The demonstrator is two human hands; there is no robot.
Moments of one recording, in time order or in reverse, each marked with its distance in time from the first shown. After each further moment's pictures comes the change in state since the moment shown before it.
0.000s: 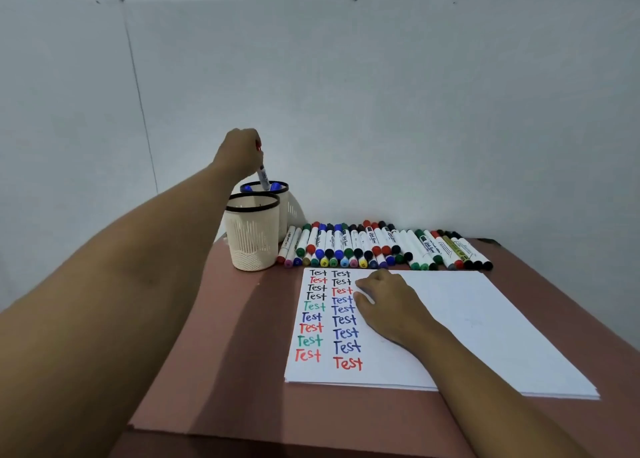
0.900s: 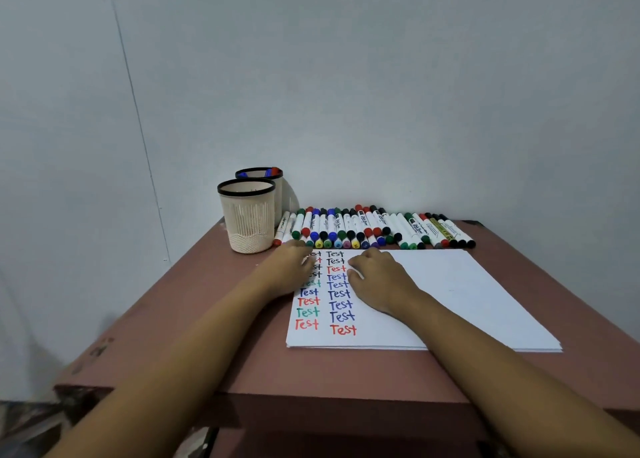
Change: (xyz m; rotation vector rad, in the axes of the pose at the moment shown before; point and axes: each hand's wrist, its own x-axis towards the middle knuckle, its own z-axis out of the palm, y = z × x) left_hand -0.177 0.016 0.069 0.003 -0.519 0.251; right_hand -0.001 -0.006 -0.002 -0.086 -0.043 -0.009
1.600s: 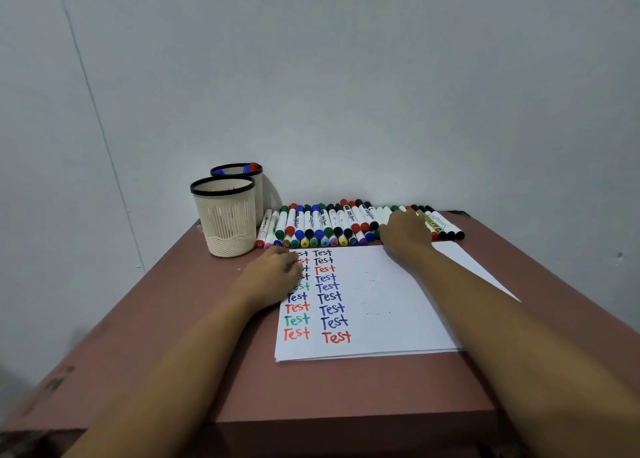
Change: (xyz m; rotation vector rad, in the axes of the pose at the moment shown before) left_hand 0.005 -0.011 0.014 -0.041 -0.035 -0.045; right_hand 0.068 0.059 -0.019 -0.008 0.243 0.478
